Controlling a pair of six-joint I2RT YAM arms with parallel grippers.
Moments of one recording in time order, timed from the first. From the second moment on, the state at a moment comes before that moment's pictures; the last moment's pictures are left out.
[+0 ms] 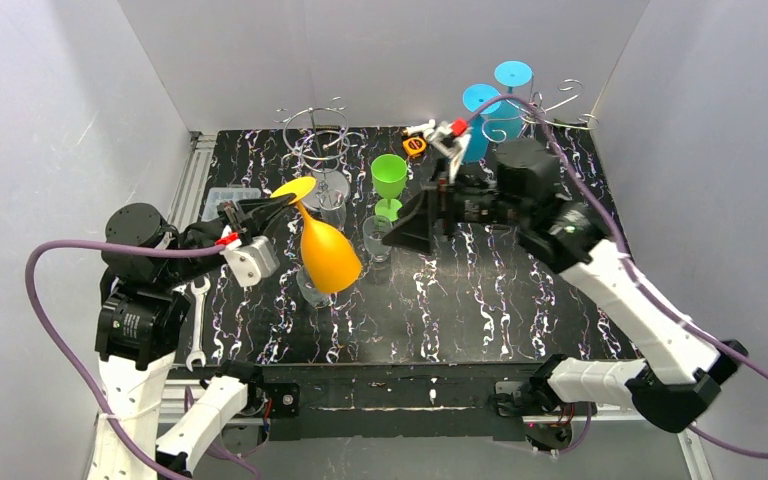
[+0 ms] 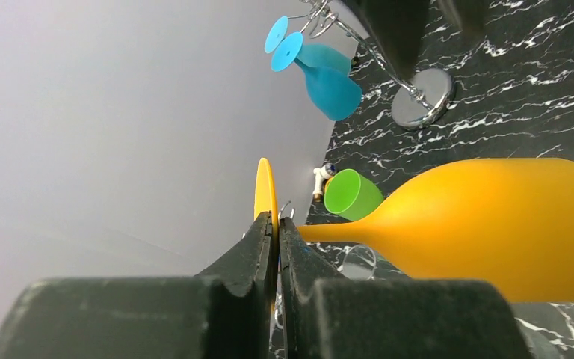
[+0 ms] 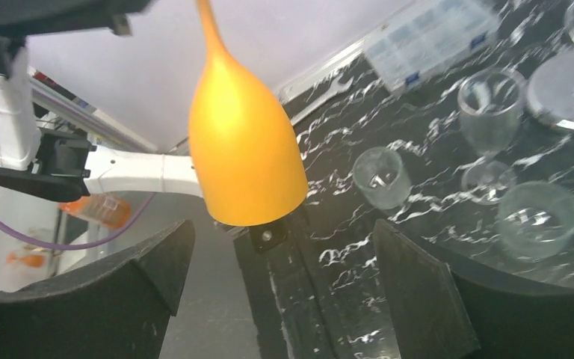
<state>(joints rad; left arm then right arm) -0.23 0.76 1.36 -0.60 0.81 0.87 0.75 1.17 1.50 -0.51 -0.63 0.34</state>
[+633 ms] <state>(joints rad) -0.23 0.76 1.32 -0.54 0.86 0.97 1.08 1.32 1.36 -0.07 -0.40 0.38</state>
